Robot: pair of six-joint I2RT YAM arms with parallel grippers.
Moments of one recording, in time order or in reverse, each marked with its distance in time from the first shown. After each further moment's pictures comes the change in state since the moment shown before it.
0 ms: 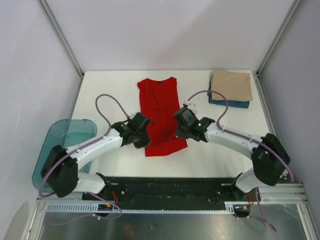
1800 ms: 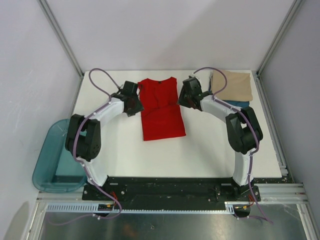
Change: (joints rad) left arm 0.411 0.531 0.473 0.159 -0.064 0.302; right arm -0.380 0.512 0.436 0.270 -0.177 -0.212
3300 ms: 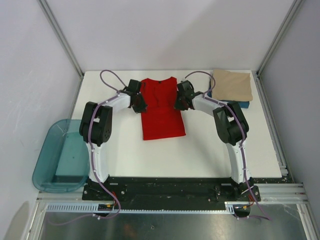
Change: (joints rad) left arm 0.035 0.268 0.175 0.076 0.186 0.028; right arm 0.006 0.220 0.150 -0.047 -0.058 -0.068
